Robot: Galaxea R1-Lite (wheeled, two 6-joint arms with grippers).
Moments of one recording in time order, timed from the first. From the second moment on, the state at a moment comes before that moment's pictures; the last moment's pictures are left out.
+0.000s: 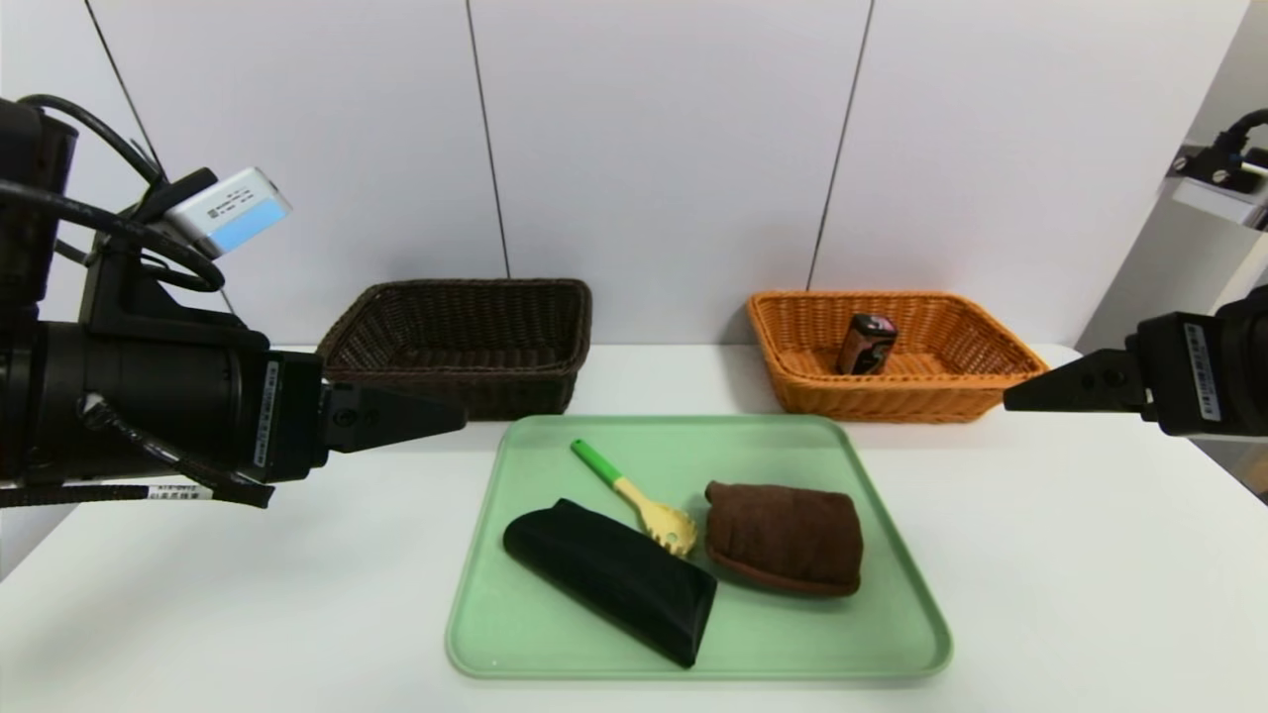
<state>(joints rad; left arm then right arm) -0.44 1.29 -1.10 0.30 -0.24 -0.20 0.41 1.35 -1.38 0.81 -0.14 0.34</state>
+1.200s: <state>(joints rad) -0.64 1.73 -1.36 0.13 -0.56 0.29 0.41 1.35 -1.36 0.80 -0.14 0.38</state>
